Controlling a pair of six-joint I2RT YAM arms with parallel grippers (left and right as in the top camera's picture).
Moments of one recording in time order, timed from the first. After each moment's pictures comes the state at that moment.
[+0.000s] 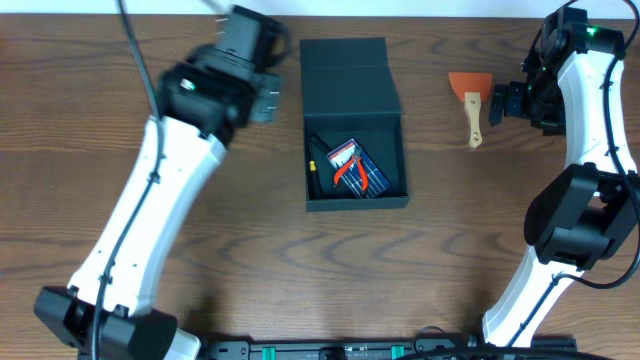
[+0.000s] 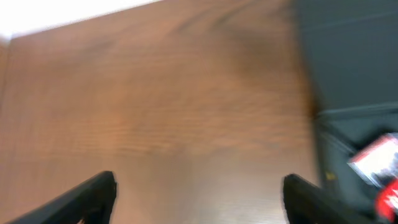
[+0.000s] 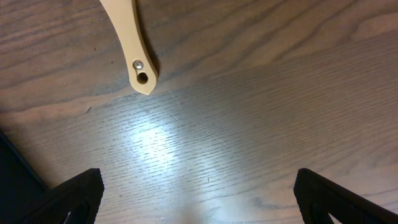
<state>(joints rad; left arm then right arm) -0.36 1.67 1.80 -1.16 -0.39 -0.15 -0.21 2.13 2.01 -1.39 0.08 0.07</state>
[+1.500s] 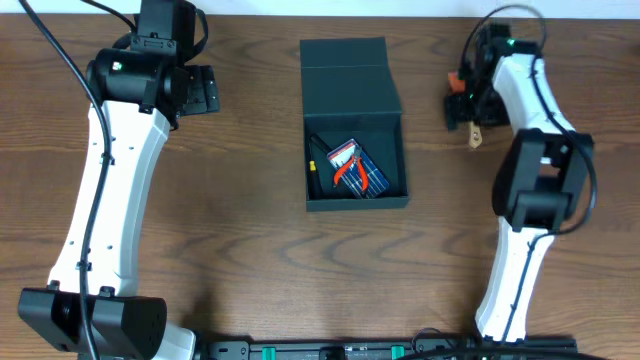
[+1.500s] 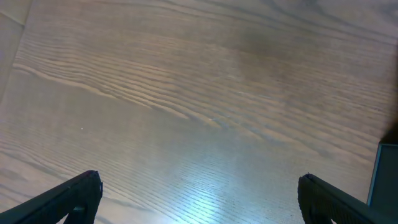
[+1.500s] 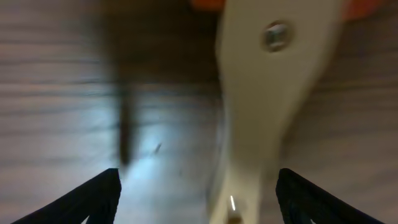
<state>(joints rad) -0.14 1.68 1.80 -1.23 -0.35 -0.25 -0.07 2.42 2.01 -1.15 0.07 -0.08</state>
